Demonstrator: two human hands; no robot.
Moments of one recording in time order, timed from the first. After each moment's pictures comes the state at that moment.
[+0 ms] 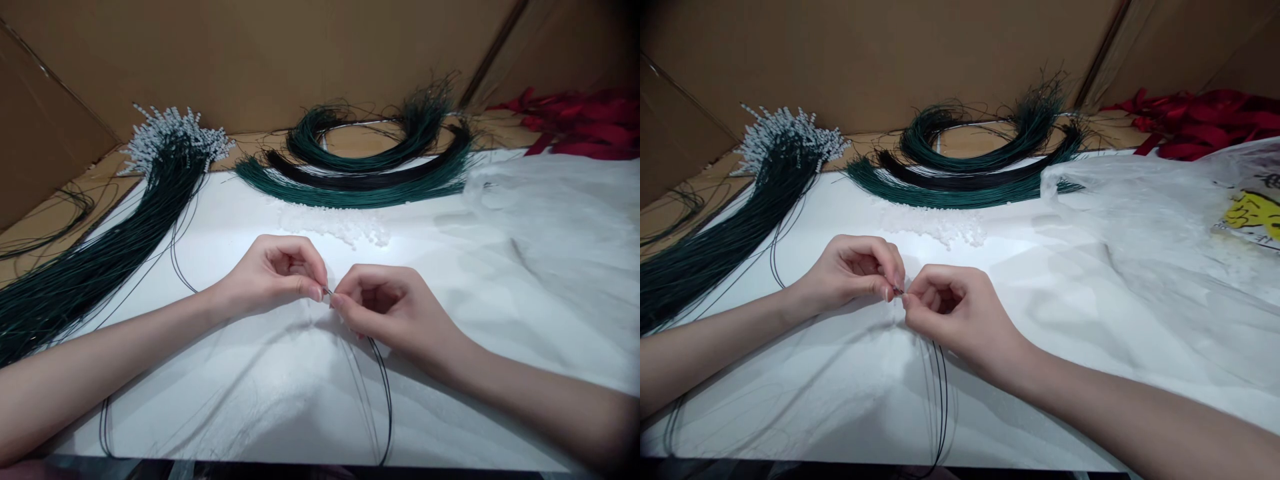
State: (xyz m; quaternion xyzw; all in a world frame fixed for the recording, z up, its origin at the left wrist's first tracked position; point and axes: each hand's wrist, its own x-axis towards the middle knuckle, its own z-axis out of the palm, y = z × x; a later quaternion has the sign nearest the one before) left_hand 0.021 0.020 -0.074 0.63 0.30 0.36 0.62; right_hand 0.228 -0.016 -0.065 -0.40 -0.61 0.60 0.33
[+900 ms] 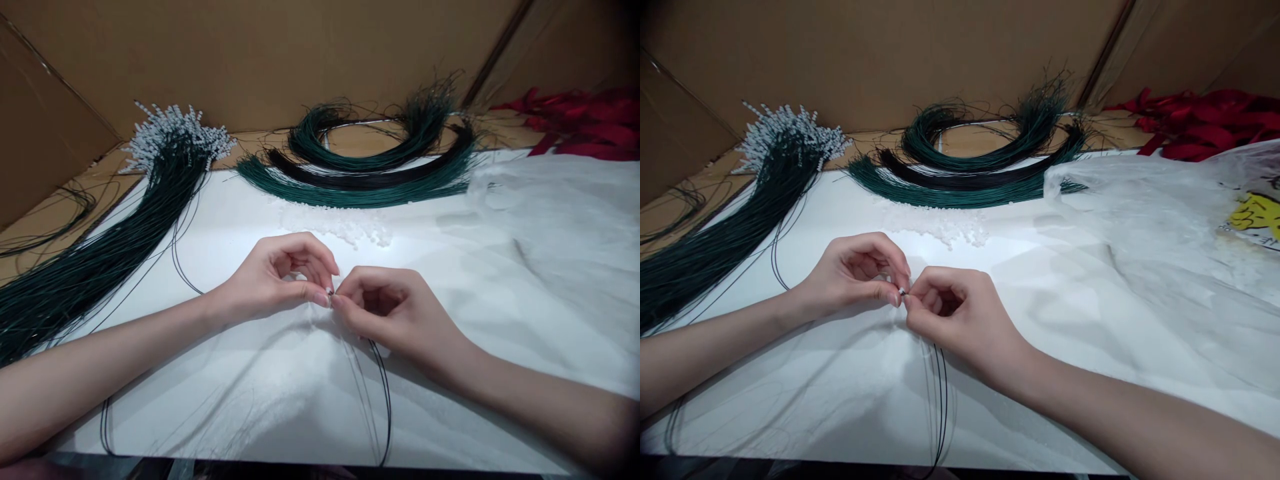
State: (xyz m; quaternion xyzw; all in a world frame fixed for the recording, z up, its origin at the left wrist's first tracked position) left_hand 0.024 0.017 -0.072 0.66 0.30 0.36 0.58; right_hand 0.226 -0.017 -0.067 -0.41 -0.63 0.58 0.33
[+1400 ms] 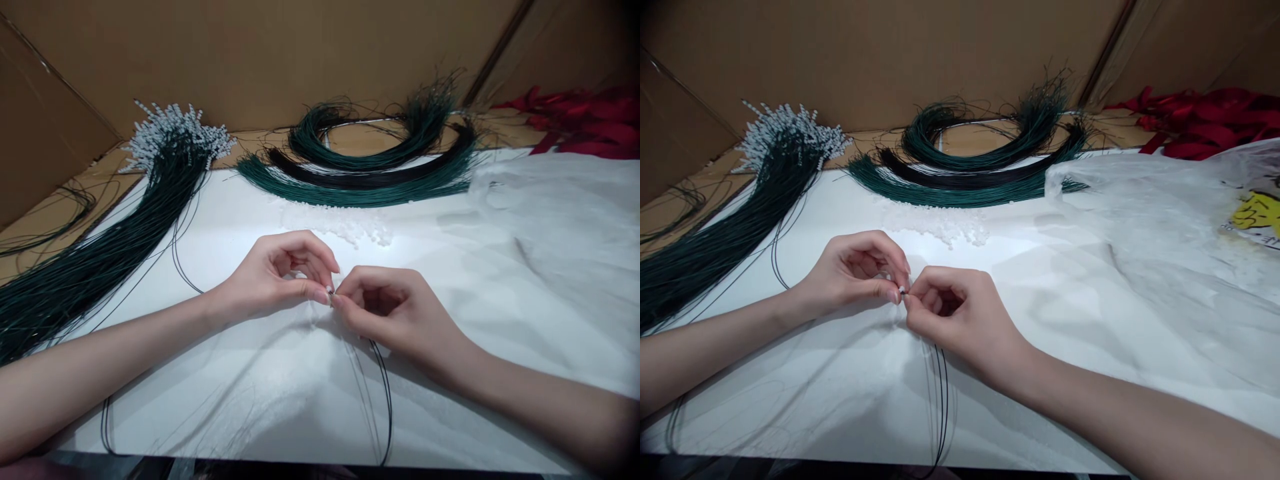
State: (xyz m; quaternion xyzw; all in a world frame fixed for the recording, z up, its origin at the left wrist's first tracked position) left_hand 0.023 0.017 -0.073 0.66 0.30 0.37 0.58; right_hand 0.226 -0.017 -0.068 -0.41 -0.63 0.57 0.33
